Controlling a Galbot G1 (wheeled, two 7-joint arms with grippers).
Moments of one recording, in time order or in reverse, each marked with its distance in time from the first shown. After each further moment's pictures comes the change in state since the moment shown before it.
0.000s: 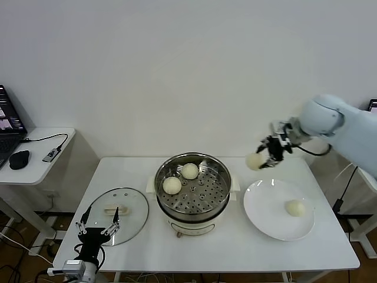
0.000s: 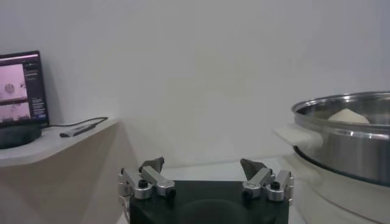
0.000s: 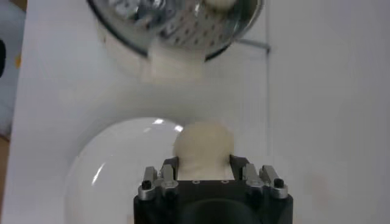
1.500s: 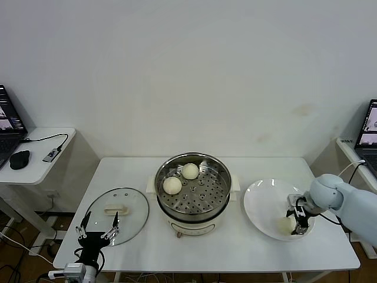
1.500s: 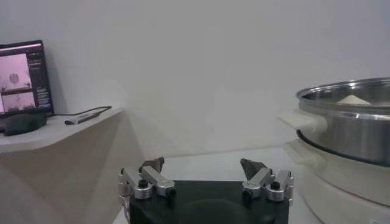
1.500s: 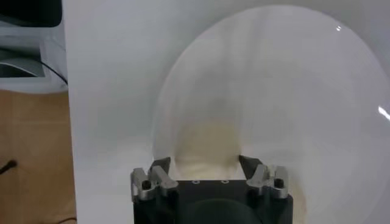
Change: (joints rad) left arm 0.014 -0.001 0.000 0.020 0.005 -0.001 0.001; right arm -0.760 -0.217 0.384 -0.055 -0.337 -0.008 0.022
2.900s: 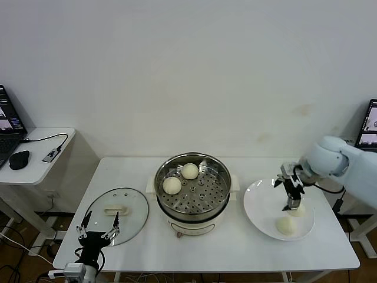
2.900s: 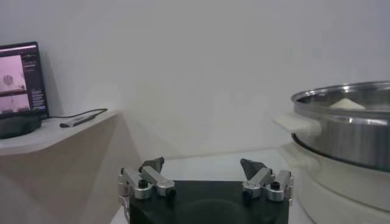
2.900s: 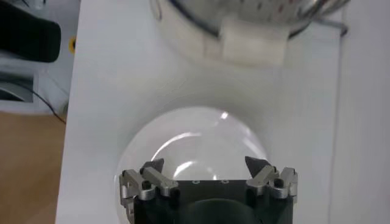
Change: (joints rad) left arm 0.000 0.014 0.005 0.002 -0.007 0.000 0.001; right arm 0.419 -0.034 -0.312 0.122 0.153 -0.003 -0.025
